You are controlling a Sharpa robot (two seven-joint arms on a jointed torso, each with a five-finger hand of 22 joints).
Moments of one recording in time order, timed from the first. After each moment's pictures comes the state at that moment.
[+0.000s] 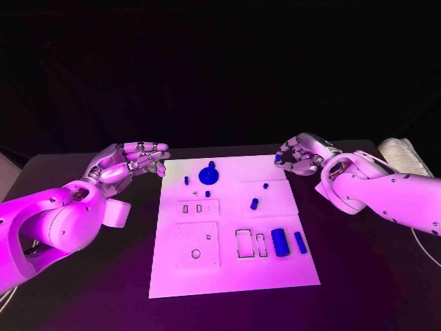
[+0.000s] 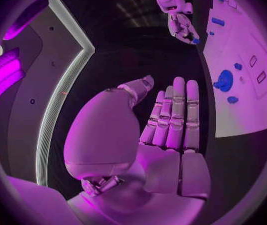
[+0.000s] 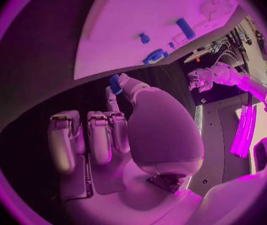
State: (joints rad) left arm 1.24 -0.97 -0.02 1.63 -0.06 -0.21 0.40; left_hand 1.37 -0.21 0.56 0.06 0.05 0.86 0.22 0.24 0.19 1.10 0.15 0.07 0.07 1.03 0.09 0.58 0.54 0.17 0.75 0.19 0.94 0.53; right arm 1.31 -0.92 -0.14 1.39 -1.22 -0.57 -0.06; right_hand 1.34 -0.14 0.45 0.16 0.06 1.04 0.12 0.24 0.34 1.47 0.02 1.52 1.31 1.46 -0.06 1.57 1.31 0.01 1.47 0.05 1.57 1.31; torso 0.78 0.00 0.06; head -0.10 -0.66
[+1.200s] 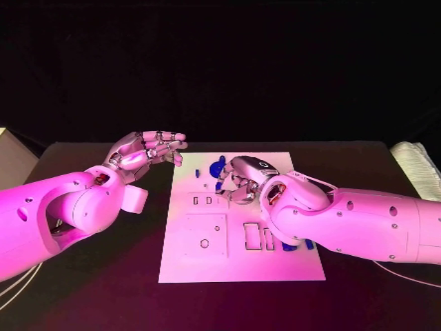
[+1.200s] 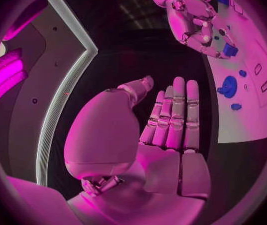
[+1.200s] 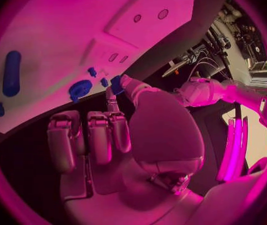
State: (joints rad) left arm 1.24 -0.95 -0.02 1.61 -0.06 -0.21 0.40; left_hand 1.37 -0.21 0.56 0.06 0.05 0.86 0.22 0.24 0.19 1.10 0.16 0.07 0.07 1.03 0.09 0.58 0.54 0.17 0.75 0.19 0.94 0.53; right arm 1.28 -0.65 -0.18 1.62 -1.43 -0.52 -0.42; right_hand 1.31 -0.15 0.45 0.17 0.08 1.03 0.11 0.26 0.34 1.46 0.02 1.51 1.31 1.47 -0.05 1.57 1.31 0.01 1.47 0.05 1.57 1.31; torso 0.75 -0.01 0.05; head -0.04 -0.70
